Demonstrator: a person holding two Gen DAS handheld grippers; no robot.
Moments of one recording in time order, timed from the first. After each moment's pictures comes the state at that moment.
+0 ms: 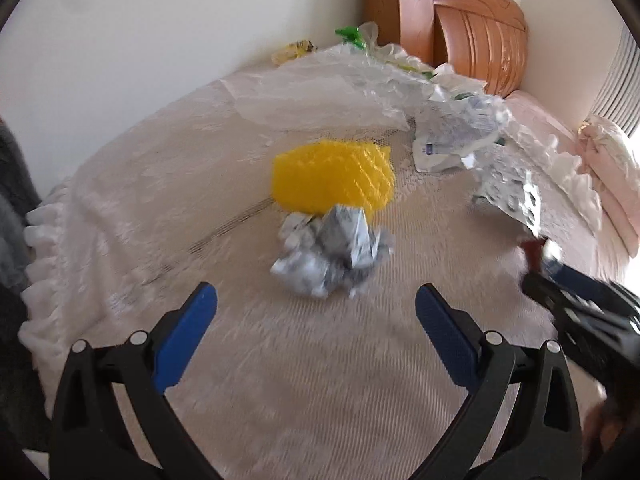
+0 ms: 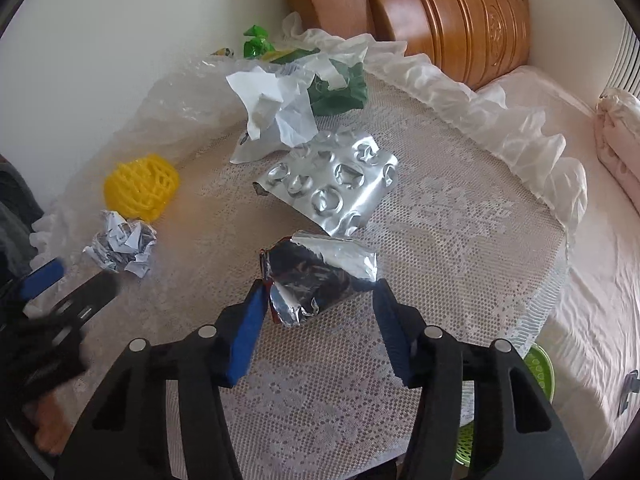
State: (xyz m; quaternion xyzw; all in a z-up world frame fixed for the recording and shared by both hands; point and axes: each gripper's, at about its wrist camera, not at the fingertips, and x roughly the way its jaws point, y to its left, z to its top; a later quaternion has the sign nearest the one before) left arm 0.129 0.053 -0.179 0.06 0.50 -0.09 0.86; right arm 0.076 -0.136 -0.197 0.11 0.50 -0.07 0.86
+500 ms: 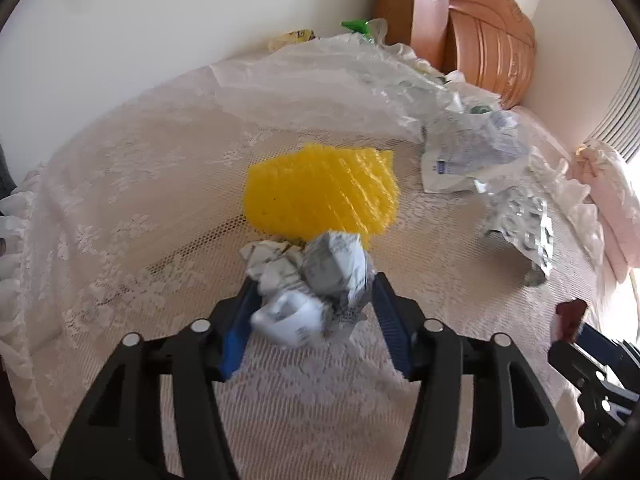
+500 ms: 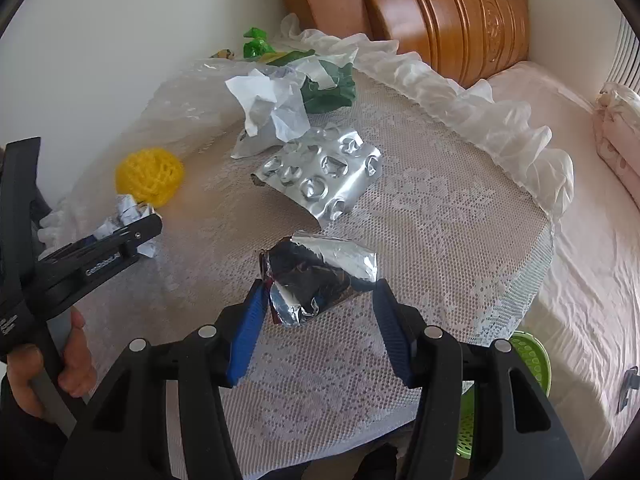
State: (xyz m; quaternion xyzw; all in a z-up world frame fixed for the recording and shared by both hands) left arm 0.153 0.052 -0.194 0.01 0.50 -0.10 0.86; right arm 0.059 -0.143 -0.187 0.11 0.50 -0.06 0.86
